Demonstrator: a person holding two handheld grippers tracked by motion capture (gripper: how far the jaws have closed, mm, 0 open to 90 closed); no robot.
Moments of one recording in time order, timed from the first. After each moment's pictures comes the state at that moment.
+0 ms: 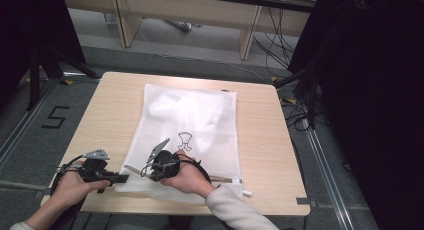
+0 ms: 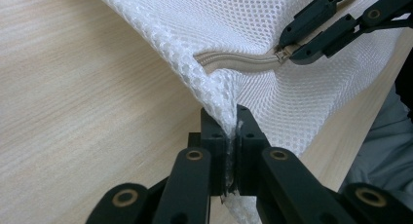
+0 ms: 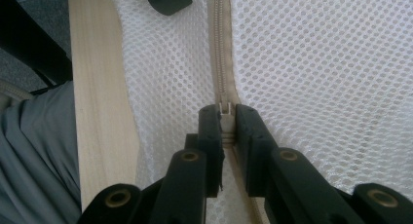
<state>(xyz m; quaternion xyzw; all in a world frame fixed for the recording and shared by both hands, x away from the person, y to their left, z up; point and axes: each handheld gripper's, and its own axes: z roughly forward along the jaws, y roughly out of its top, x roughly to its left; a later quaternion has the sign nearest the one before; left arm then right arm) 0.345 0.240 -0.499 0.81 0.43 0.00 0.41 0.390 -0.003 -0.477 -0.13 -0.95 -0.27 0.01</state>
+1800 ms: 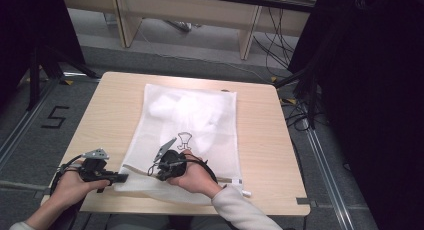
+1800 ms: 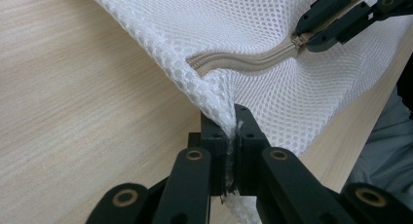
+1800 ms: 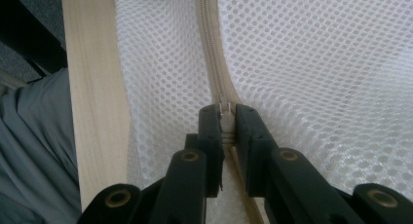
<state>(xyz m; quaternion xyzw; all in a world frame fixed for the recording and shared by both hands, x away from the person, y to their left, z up) 0.347 0.242 -0.498 0.81 0.43 0.00 0.40 0.391 -0.021 -0.473 -0.14 -0.95 -0.27 0.01</state>
